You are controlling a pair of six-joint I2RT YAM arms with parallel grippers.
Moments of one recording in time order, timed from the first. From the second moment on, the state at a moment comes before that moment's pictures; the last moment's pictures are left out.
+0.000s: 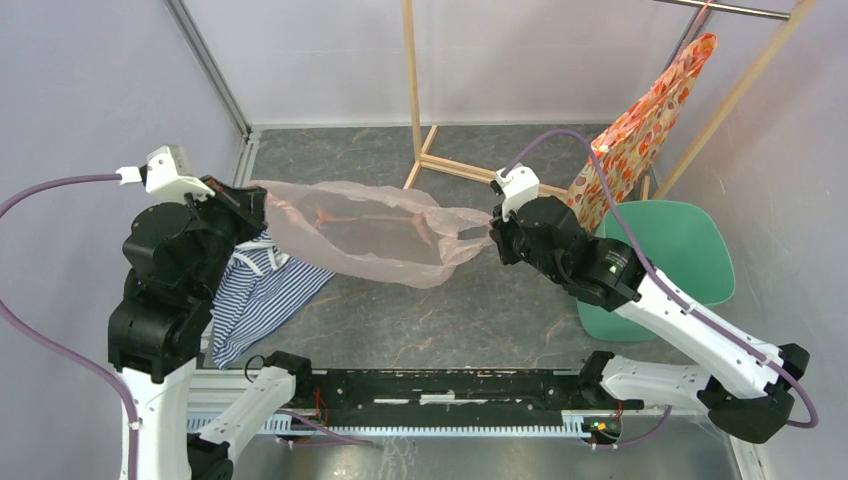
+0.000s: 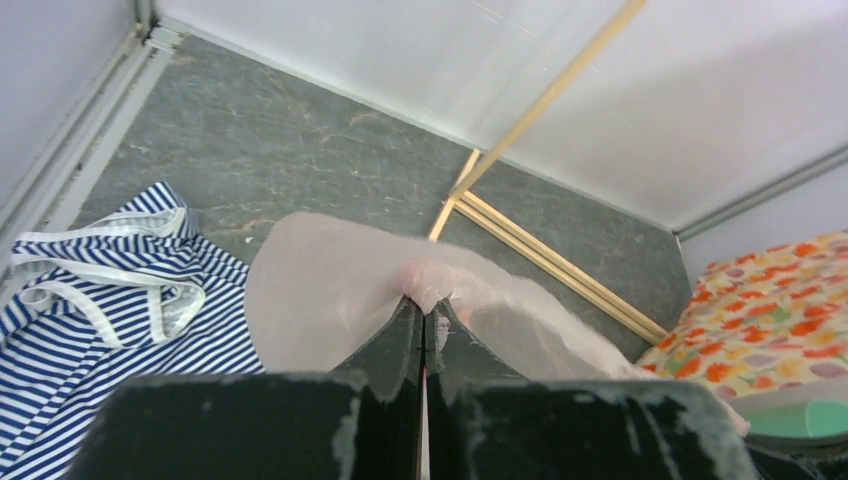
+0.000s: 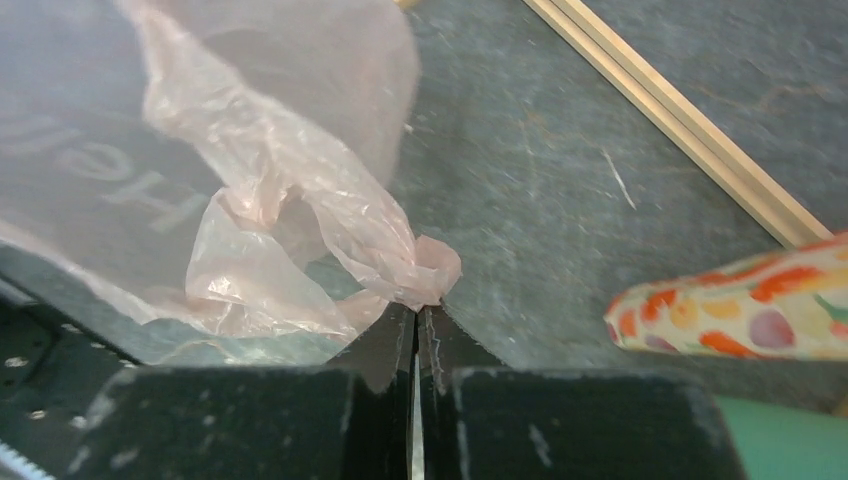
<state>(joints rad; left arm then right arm) -0.26 0.79 1.53 -0.91 -0.25 -0.50 0.92 1.05 1.21 -0.65 0.34 0.22</state>
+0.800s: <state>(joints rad) -0.26 0.88 1.44 -0.89 -0.23 -0.50 0.92 1.07 1.30 -0.75 0.23 0.18</state>
